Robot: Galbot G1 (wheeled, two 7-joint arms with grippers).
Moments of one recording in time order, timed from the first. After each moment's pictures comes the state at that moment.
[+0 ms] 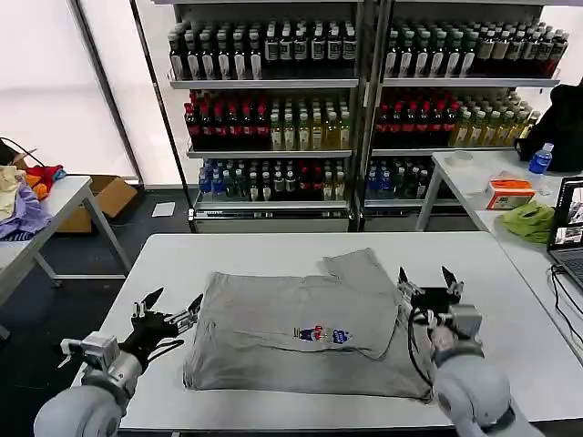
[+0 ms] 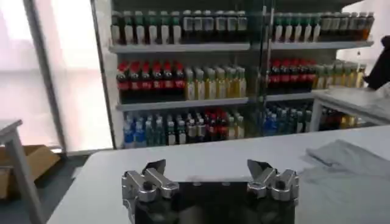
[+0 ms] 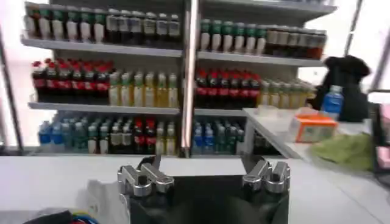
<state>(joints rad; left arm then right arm) 1.32 -1.14 -0.65 -2.10 -0.44 0.56 0.11 -0.99 1.03 0.30 1.96 0.58 -0.55 0.37</state>
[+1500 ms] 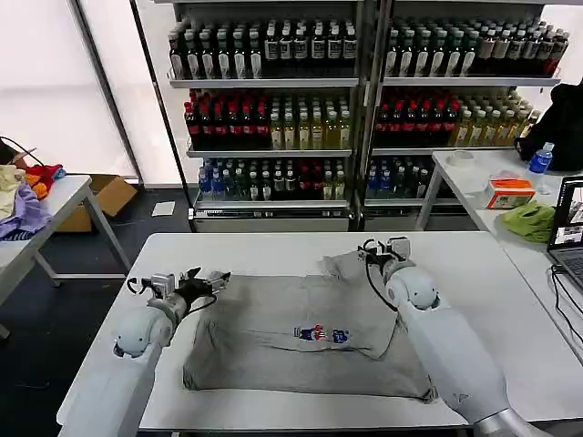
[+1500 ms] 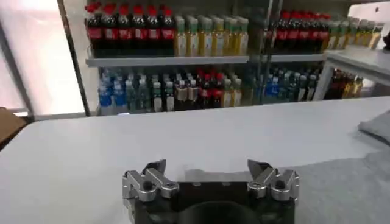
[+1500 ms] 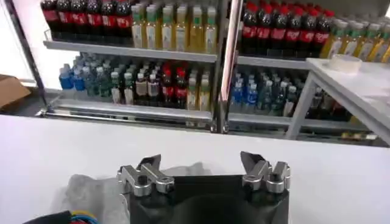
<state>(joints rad) 0.83 -1.19 -0.37 -1.48 -0.38 0.56 0.15 -0.54 1.22 0.10 1.28 0.54 -0.58 0.23</state>
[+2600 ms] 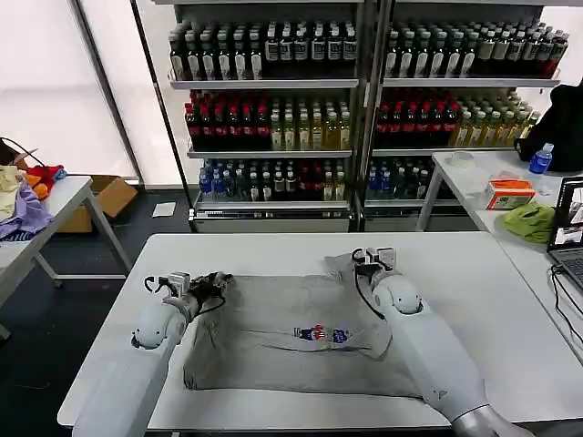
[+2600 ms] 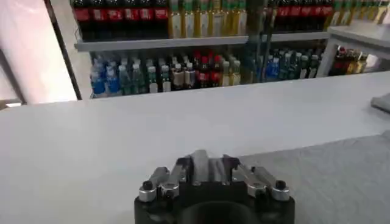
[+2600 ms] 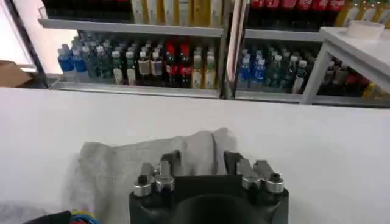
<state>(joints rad) 0.79 -1.20 -0.31 -1.37 -0.35 0.57 0.16 -0.56 1.27 0.10 1.21 0.53 -0.57 0.22</state>
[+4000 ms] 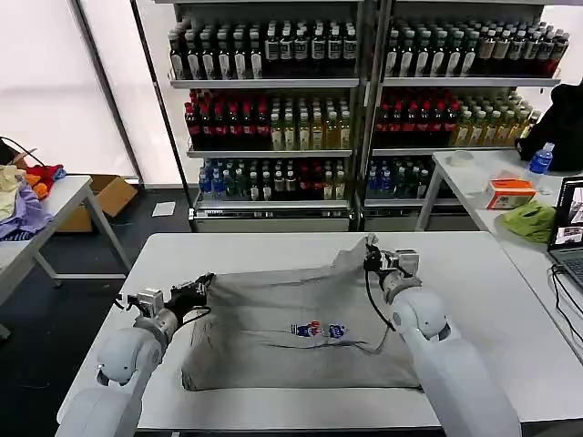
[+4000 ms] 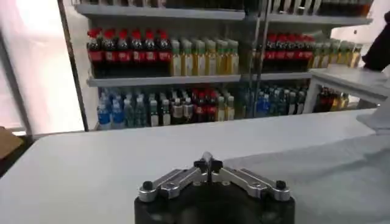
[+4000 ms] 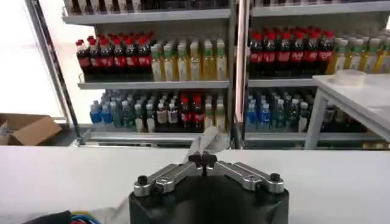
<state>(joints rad) 1.06 -1.17 -0.48 -1.74 -0.39 0.50 0.16 -0.85 1.18 0.23 1.73 0.58 -0.57 0.30</state>
